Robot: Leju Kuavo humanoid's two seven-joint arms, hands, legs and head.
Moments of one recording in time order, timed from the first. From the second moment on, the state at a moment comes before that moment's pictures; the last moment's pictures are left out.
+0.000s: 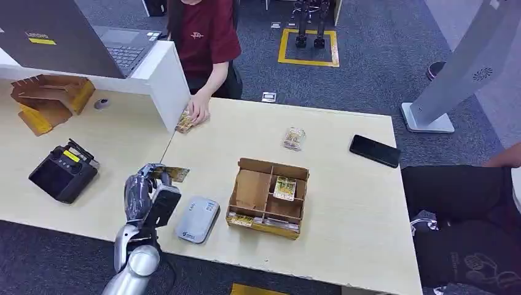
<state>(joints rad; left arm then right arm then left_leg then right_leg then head) -0.11 -0.06 -0.17 -1.43 -0.70 0.50 -0.19 -0.03 0.17 -0.27 -0.18 1.23 -0.43 0.00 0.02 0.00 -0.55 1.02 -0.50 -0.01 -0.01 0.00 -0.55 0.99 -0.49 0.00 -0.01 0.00</state>
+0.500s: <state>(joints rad) -0.38 -0.06 -0.06 -1.34 -0.51 0.60 -0.36 -0.04 0.17 -0.27 -0.18 1.31 -0.39 0.00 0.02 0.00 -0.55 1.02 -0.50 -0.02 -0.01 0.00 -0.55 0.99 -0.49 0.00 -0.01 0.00</state>
